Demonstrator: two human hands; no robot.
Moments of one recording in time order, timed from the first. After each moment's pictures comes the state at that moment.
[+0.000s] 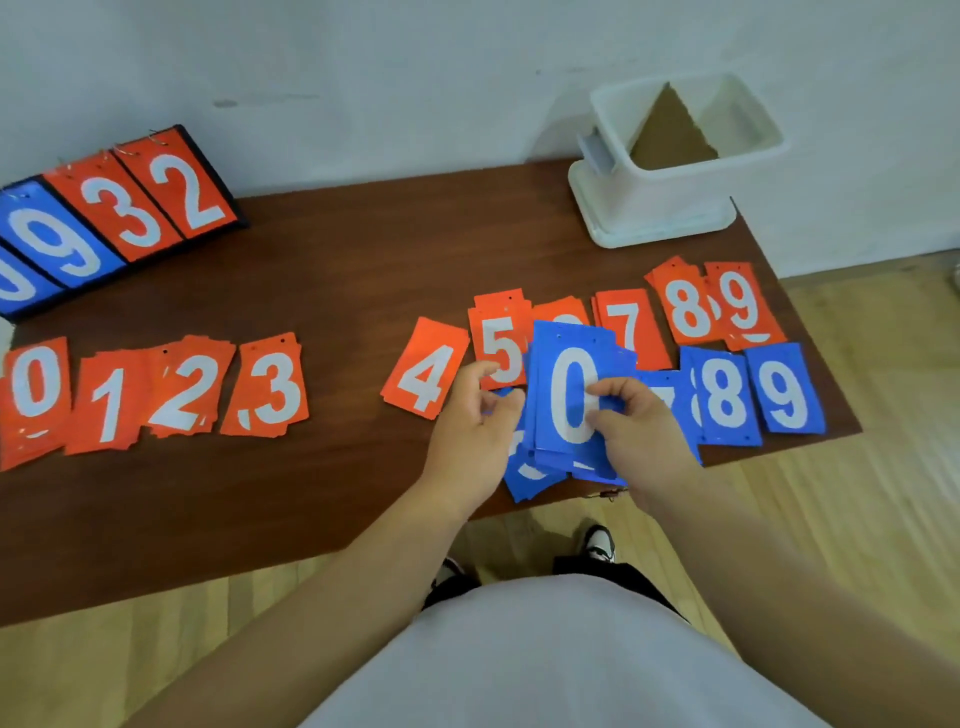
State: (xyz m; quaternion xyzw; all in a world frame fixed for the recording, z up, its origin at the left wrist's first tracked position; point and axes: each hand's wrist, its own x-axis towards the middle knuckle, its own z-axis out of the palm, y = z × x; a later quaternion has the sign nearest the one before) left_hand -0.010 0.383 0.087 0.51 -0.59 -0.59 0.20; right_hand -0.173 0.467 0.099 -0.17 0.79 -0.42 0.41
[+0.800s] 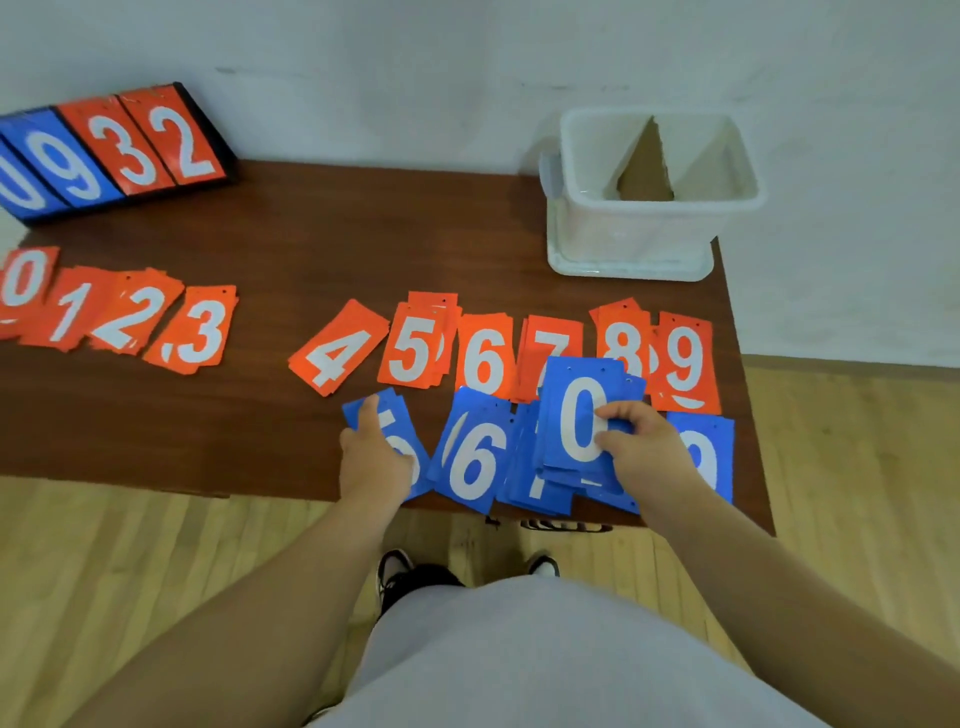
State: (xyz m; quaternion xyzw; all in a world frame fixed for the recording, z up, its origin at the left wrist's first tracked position) left_hand -0.110 0.438 0.006 0.78 -0.49 -0.37 0.08; right_hand -0.384 0.504 0.083 -0.25 0.79 -0.31 0.46
